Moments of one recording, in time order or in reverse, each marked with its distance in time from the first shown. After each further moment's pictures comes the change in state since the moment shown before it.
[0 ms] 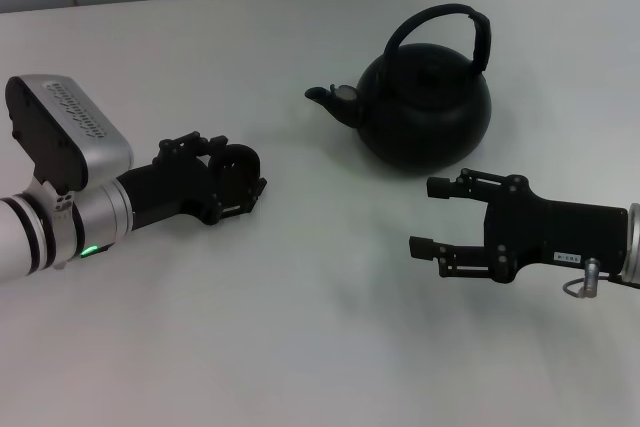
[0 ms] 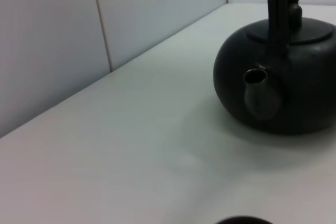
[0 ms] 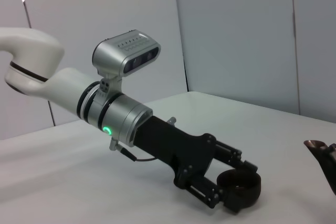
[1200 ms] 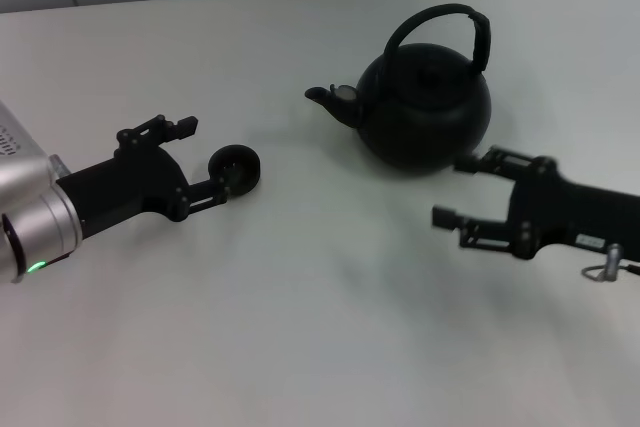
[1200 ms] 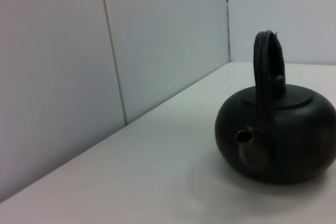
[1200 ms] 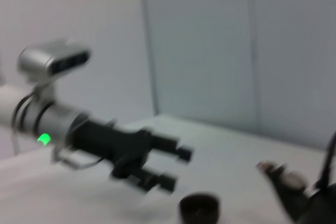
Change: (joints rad) left arm 0.224 0.026 -0.014 0.280 -0.002 0.124 -0.031; right arm -0.021 0.000 0.092 0.001 0.019 -0.017 -0.014
